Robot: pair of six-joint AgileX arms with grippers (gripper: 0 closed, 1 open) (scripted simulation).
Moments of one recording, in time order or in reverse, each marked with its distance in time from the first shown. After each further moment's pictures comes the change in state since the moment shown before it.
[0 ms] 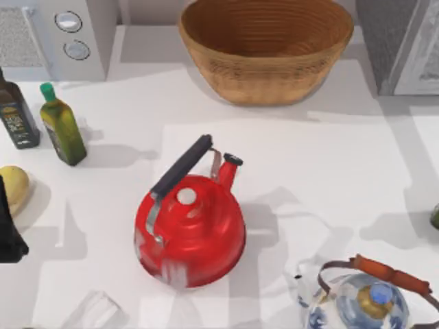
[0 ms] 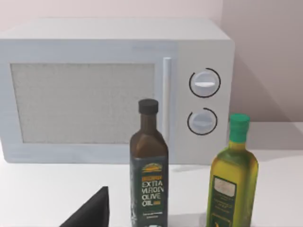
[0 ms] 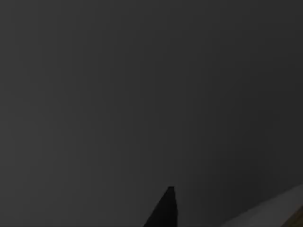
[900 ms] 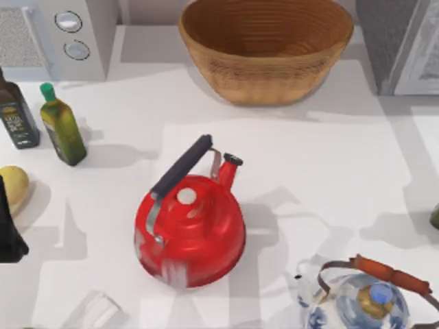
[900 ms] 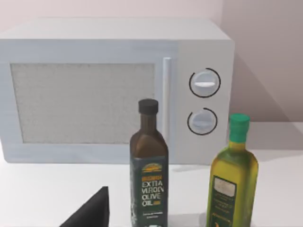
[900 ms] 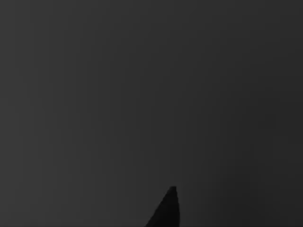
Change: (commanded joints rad) left arm 0.000 0.000 0.000 0.000 0.000 0.000; right arm -0.005 0.023 0.024 -0.011 -0.005 -0.001
